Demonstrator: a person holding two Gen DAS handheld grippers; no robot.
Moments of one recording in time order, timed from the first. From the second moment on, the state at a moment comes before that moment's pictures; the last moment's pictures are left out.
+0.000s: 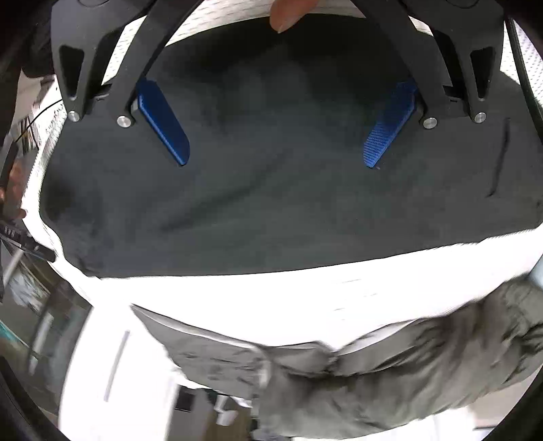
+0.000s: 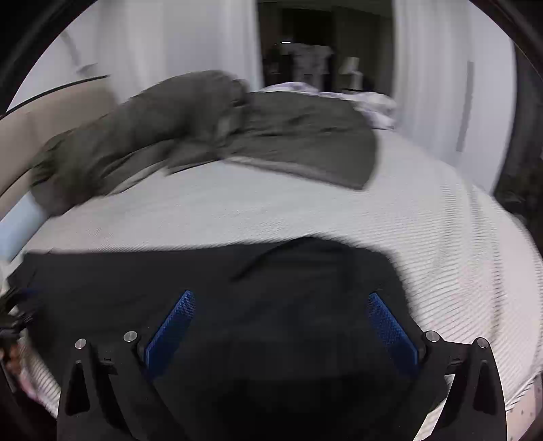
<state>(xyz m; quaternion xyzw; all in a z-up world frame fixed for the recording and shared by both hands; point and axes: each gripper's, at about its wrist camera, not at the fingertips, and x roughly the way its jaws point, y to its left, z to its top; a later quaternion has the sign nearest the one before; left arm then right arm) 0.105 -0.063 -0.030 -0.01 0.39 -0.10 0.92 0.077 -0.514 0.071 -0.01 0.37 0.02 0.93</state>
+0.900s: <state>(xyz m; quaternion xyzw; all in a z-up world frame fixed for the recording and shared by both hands) 0.080 -0.124 -0.079 0.07 0.42 -0.16 0.89 0.035 -0.494 -0.021 -0.16 0.40 -0.05 0.90</state>
